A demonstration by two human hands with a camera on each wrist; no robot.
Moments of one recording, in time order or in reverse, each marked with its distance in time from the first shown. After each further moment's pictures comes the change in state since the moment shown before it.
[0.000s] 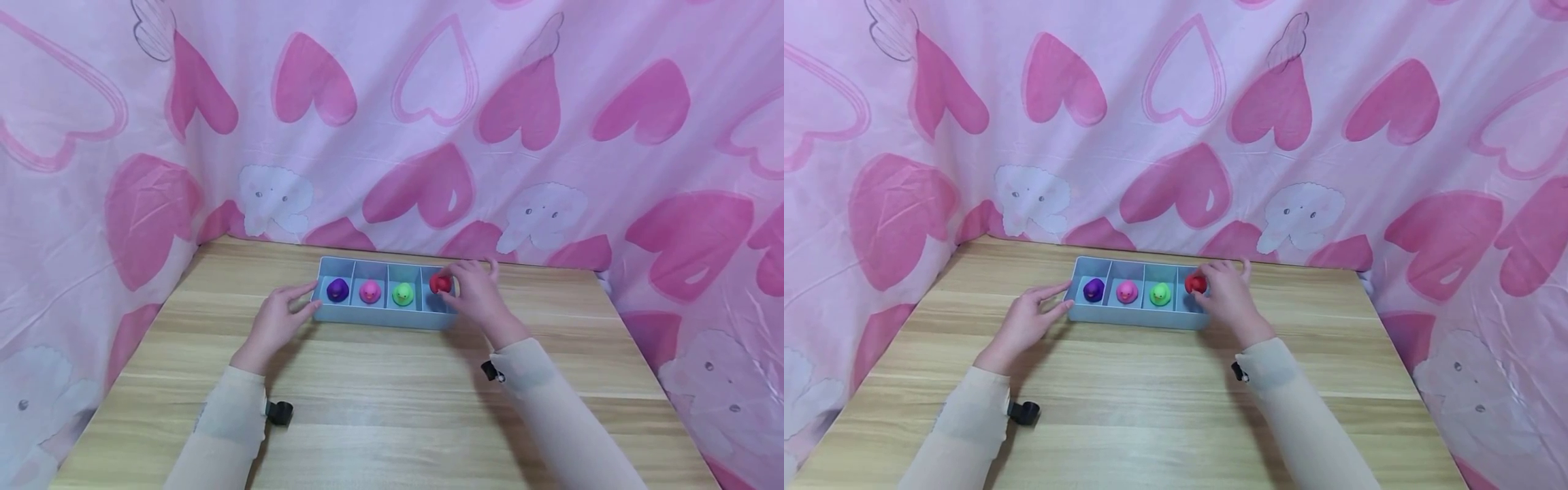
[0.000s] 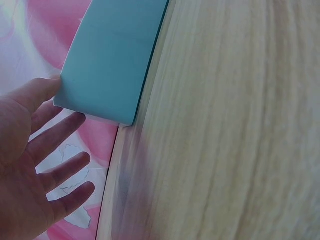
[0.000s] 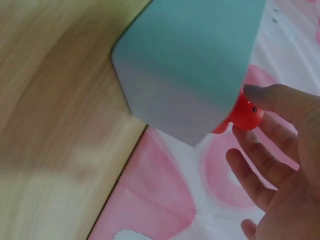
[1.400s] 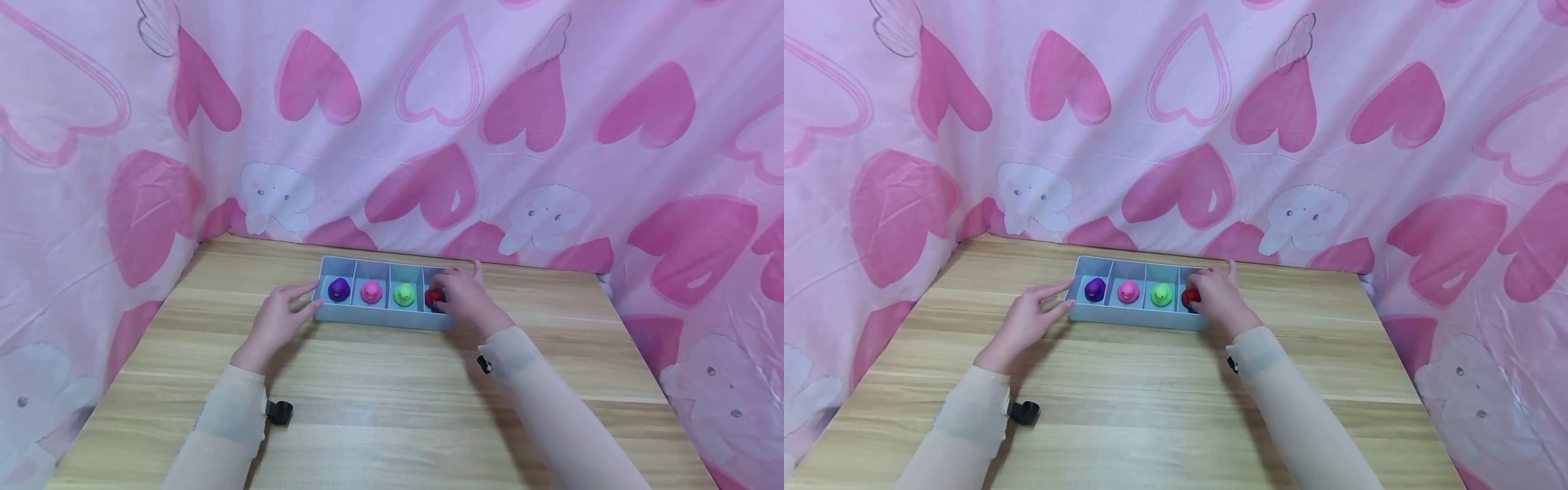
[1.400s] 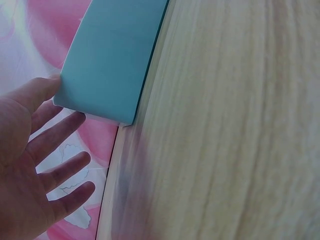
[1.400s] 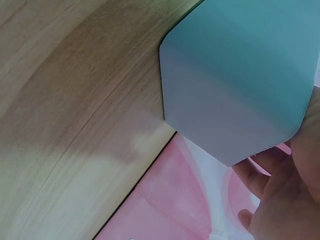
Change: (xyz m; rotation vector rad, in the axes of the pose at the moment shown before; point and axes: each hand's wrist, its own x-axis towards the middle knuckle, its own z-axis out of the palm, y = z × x) left_hand -0.001 0.001 -0.002 -0.009 -0.001 -0.011; right_hand 0.017 0.002 0.024 -0.113 -0.237 -0.054
